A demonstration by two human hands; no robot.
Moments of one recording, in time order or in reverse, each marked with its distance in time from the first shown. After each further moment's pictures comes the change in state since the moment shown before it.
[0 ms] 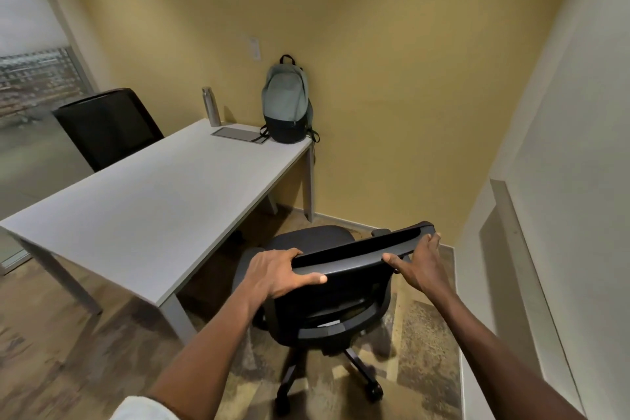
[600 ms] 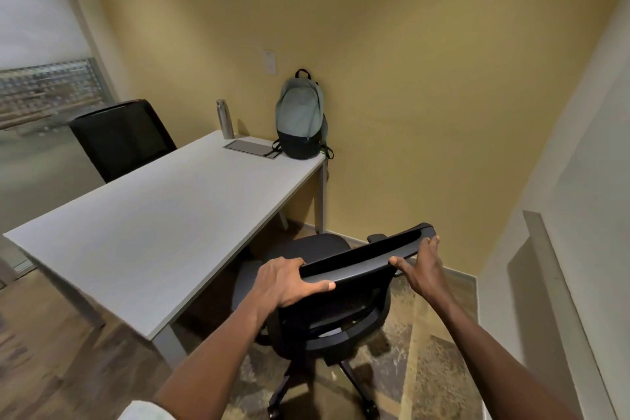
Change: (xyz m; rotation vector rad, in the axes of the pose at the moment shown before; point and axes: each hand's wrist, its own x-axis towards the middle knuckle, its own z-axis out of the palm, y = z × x) left_hand 0.091 -0.008 -0.008 0.003 0.083 -0.119; right_hand 0.121 -0.025 0.023 0.079 0.024 -0.139
